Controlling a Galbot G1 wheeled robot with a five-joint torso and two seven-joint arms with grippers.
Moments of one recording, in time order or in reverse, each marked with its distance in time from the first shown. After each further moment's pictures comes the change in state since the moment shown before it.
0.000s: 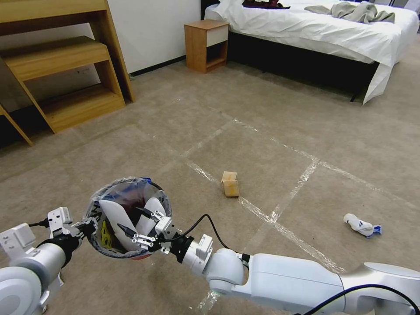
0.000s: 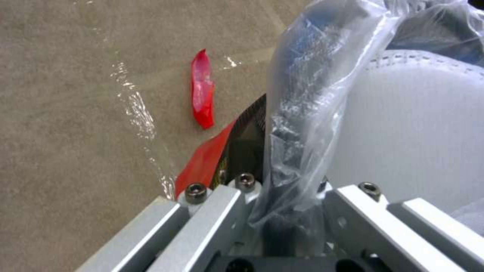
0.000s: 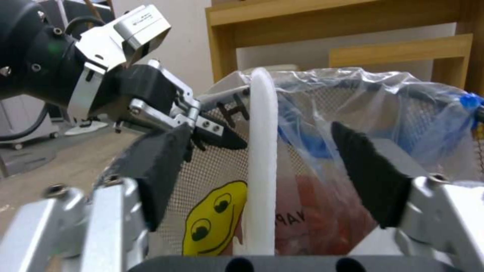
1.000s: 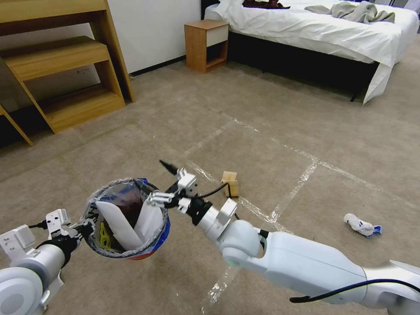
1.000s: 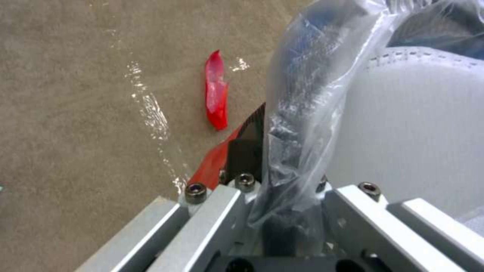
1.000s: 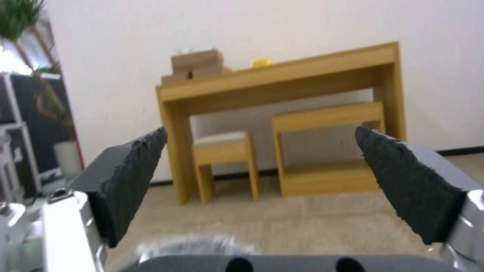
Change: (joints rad) left arm -0.002 -0.017 0.007 0.030 0.055 -0.006 0.017; right arm -0.003 -0.074 0.295 0.153 0.128 -0.035 0.014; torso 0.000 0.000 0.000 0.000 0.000
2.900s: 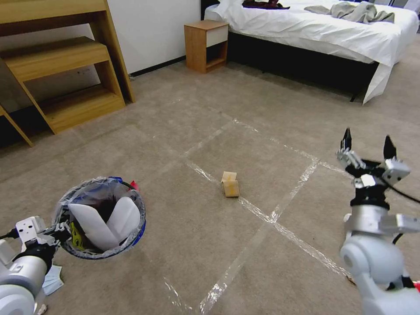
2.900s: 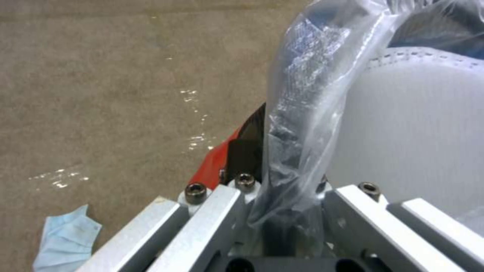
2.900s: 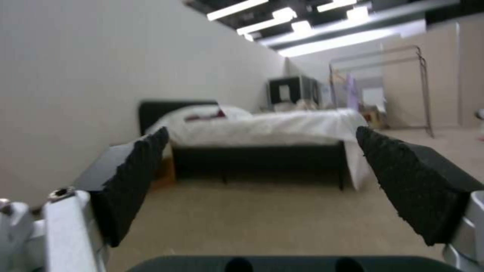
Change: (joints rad) left arm 0.071 -0.139 -0.068 -0.002 0.325 -0.105 0.112; right arm -0.997 0.123 1.294 0.216 -0.440 -0.095 0.196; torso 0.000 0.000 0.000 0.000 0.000
